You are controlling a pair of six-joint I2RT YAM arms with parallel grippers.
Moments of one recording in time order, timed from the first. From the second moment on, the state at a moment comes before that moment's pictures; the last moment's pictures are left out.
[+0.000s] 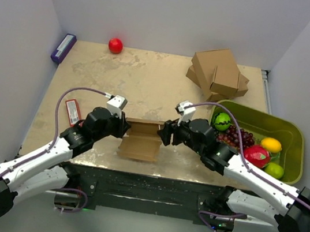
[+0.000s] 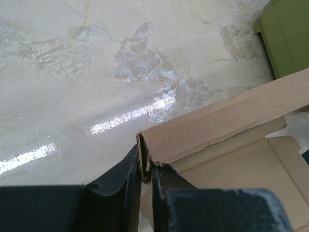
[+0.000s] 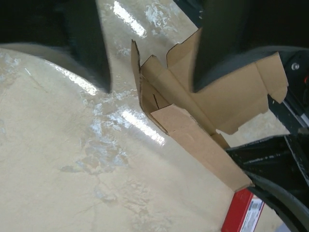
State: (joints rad) left arm -0.65 0.88 0.51 -0.11 -0.04 -0.36; right arm 0.89 1.02 0.71 -0.06 0.09 0.31
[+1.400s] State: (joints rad) left arm -0.83 1.03 0.72 -0.37 -0.46 -0.41; right arm 1.05 1.13 0.73 -0.07 0.40 0.39
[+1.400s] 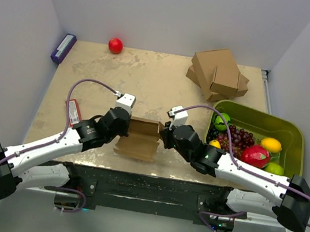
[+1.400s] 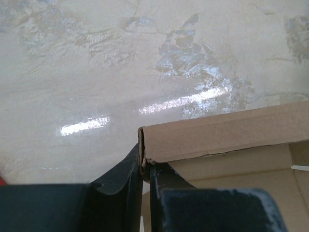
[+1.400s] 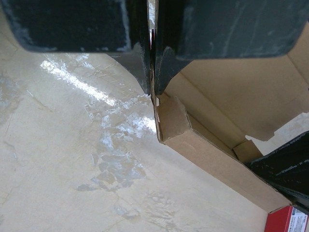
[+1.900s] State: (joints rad) left arm -0.83 0.99 0.69 -0.39 -0.54 -0.41; right arm 1.04 1.13 0.73 -0.08 0.42 0.42
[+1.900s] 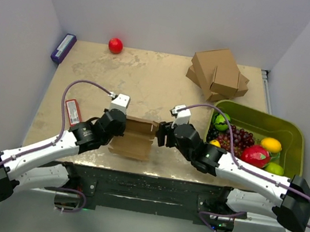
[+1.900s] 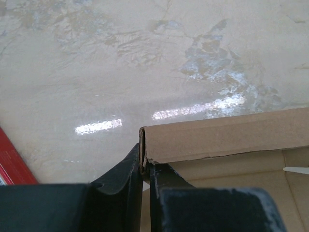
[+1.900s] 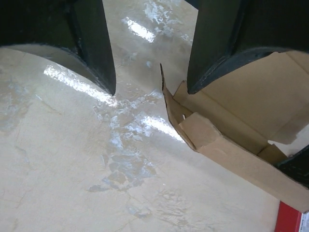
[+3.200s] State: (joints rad) left arm -0.82 0.97 0.60 -0.25 -0.59 -0.35; right arm 0.91 1.30 0.88 -0.03 0.09 0.91
